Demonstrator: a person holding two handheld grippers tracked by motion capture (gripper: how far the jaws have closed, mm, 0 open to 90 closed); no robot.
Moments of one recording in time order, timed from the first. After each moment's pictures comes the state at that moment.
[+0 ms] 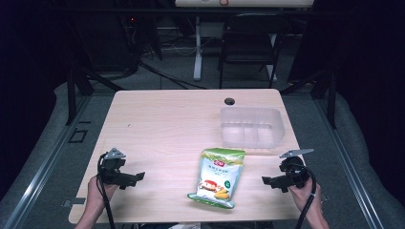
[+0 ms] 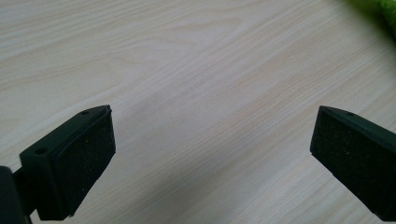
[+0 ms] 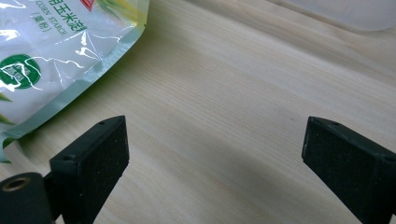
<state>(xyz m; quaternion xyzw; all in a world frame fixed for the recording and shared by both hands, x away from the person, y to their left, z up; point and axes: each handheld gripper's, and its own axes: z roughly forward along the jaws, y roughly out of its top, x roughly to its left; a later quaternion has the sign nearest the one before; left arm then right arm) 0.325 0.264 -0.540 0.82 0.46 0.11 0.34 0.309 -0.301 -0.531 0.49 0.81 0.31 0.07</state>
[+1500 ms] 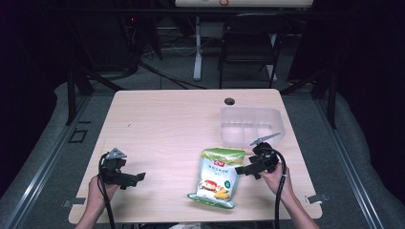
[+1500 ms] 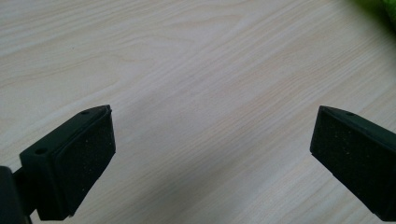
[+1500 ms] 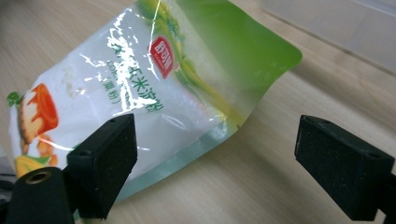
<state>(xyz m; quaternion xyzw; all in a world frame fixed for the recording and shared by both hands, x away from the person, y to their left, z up) 0.326 0.262 -0.542 0.82 0.46 0.11 0.33 0.366 -0.229 -0.533 0.44 0.84 0.32 -0.02</state>
